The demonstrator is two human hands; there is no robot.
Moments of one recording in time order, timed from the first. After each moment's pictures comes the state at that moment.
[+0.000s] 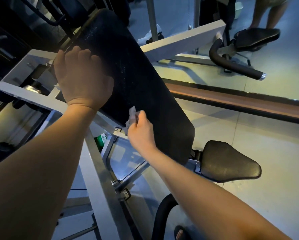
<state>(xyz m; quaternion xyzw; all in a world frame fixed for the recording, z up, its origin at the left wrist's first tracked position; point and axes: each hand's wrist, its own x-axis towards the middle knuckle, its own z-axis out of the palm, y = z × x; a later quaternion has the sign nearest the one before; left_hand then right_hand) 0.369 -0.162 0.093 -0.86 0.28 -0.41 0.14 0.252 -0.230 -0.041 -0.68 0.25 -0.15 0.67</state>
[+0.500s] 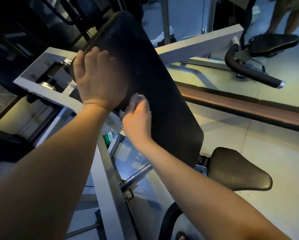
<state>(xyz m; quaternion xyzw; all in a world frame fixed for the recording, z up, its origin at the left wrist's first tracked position) 0.374 -0.161 0.093 -0.83 0.29 -0.45 0.14 0.289 -0.213 -0.004 -0.71 0.23 -0.22 0.62</state>
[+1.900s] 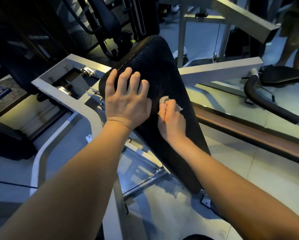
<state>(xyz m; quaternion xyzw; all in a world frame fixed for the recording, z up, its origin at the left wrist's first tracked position) 0.383 -0.157 0.089 -0.82 0.31 -0.46 0.11 0.353 -0.286 -0.034 -0.88 0.12 -0.33 0.32</state>
